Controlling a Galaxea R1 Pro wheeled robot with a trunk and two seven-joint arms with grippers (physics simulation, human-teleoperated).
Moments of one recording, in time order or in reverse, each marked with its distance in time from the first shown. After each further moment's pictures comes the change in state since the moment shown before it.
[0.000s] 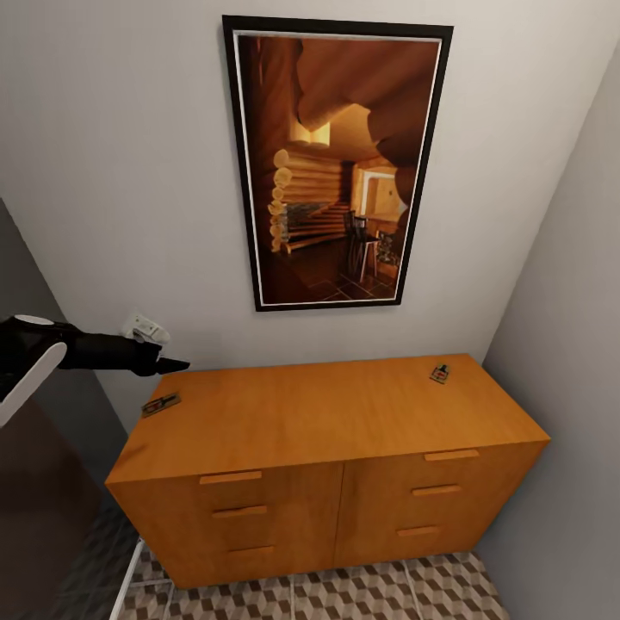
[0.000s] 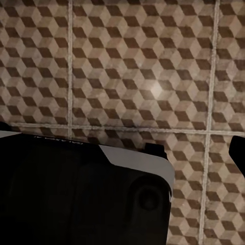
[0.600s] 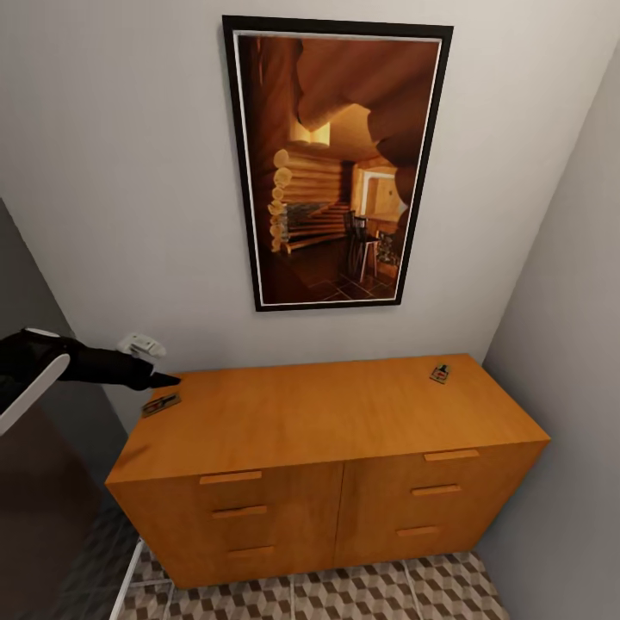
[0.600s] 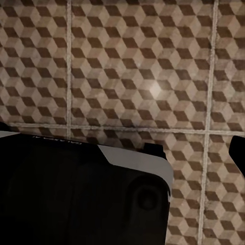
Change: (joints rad) left arm 0.000 0.016 -0.059 0.129 -0.008 -0.013 -0.001; right arm 0.000 -0.002 0.000 0.000 -0.001 0.000 -0.001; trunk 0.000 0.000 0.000
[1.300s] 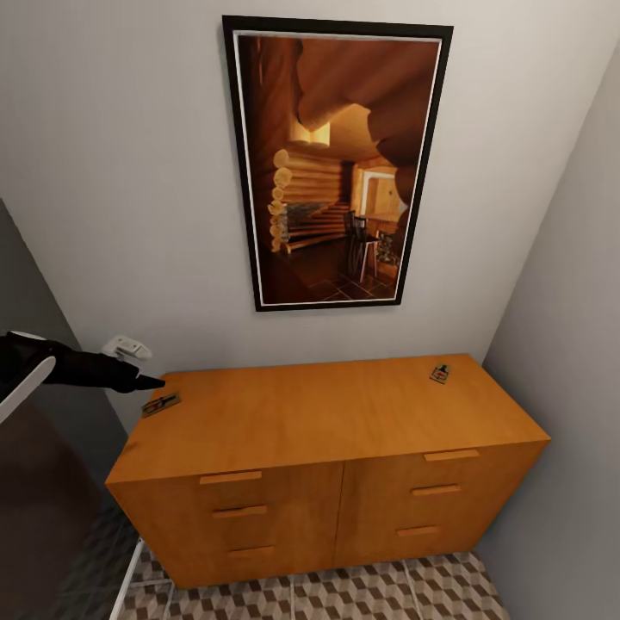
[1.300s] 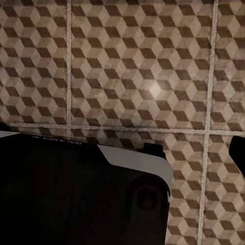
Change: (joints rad) left arm 0.000 0.038 -0.001 0.061 -0.014 -0.025 -0.002; right arm 0.000 -0.001 0.000 0.000 0.000 0.000 0.001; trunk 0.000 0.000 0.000
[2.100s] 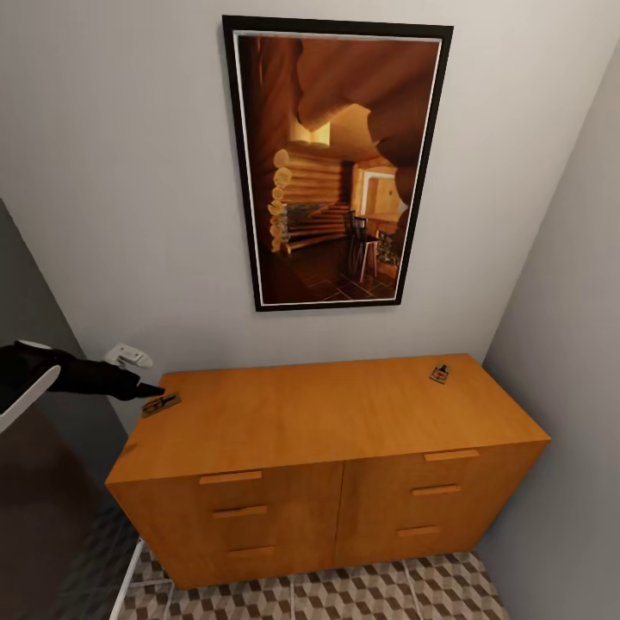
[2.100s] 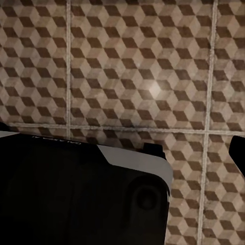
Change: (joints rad) left arm 0.000 0.001 -0.050 0.065 -0.002 -0.068 -0.002; right arm 0.000 0.000 0.000 0.000 0.001 0.000 -0.002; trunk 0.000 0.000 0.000
